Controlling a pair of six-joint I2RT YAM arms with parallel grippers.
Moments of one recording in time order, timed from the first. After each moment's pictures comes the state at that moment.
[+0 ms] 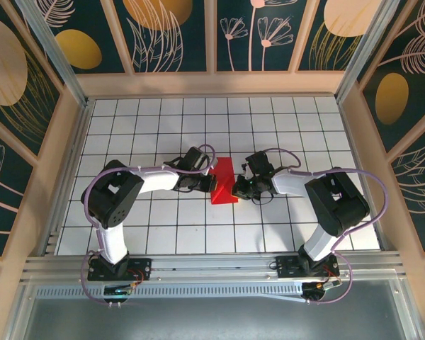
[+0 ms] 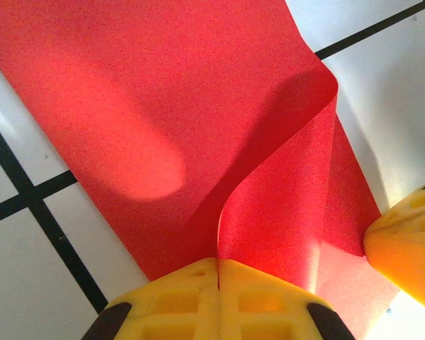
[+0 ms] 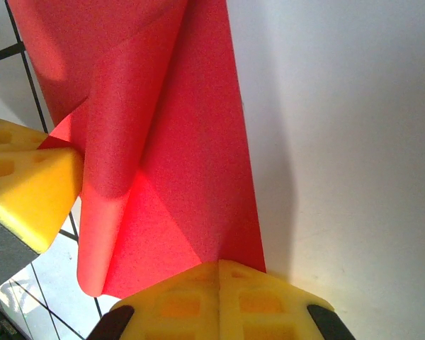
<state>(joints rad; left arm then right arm) -0.68 1.88 1.00 -0.11 0.30 -0.41 0.55 1.66 0.75 -0.18 -0.44 0.73</state>
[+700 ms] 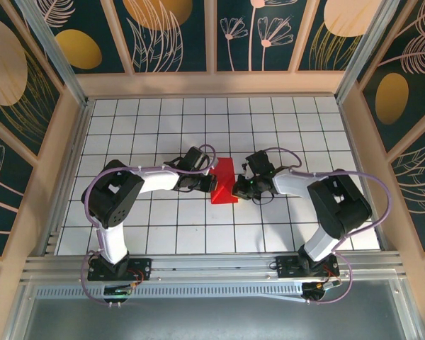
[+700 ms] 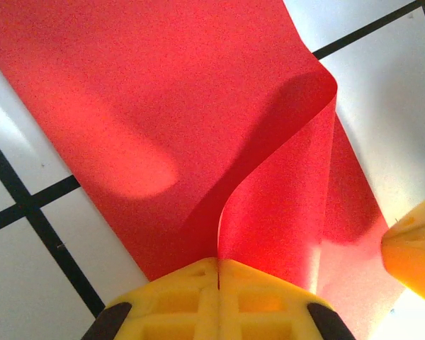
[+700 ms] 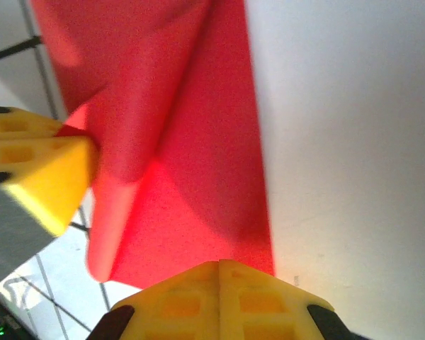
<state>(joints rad) -0.68 1.88 1.00 -0.10 0.30 -0.38 0.55 1.62 0.75 -0.21 -0.44 0.73</state>
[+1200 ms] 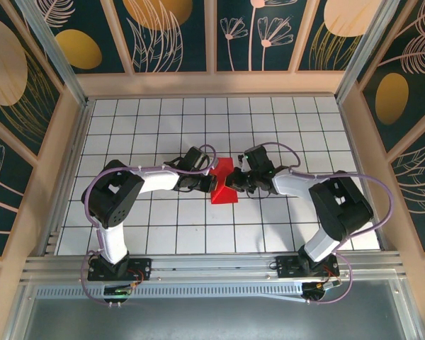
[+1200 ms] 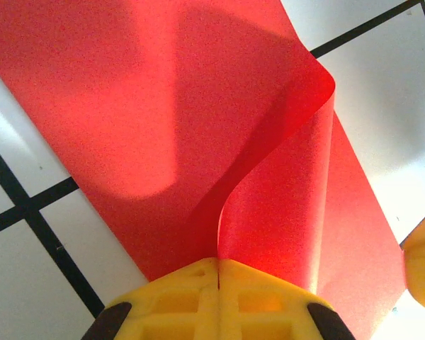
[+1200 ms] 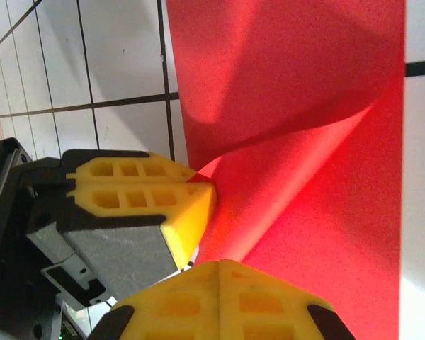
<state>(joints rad) -0.68 1.88 1.00 -0.10 0.30 -0.37 0.57 1.63 0.77 -0.03 -0.48 0.81</state>
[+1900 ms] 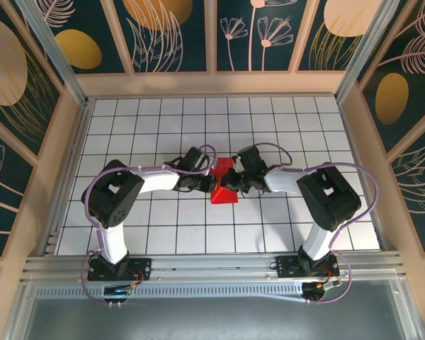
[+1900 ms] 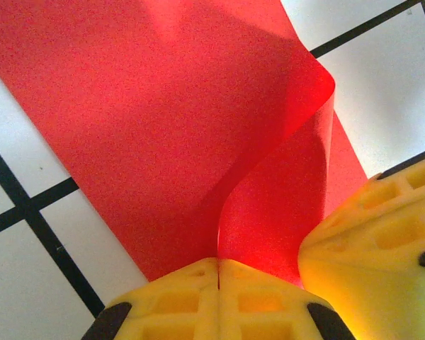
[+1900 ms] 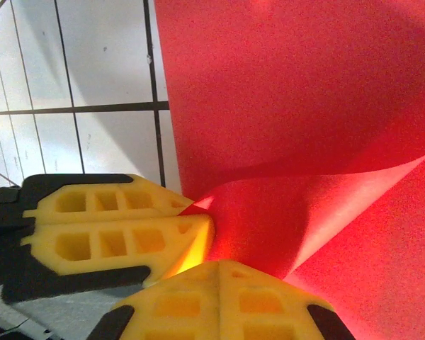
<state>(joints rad) -0.68 1.88 1.00 -0.10 0.30 -0.37 0.60 1.73 0.81 0.02 -0.47 0.82</state>
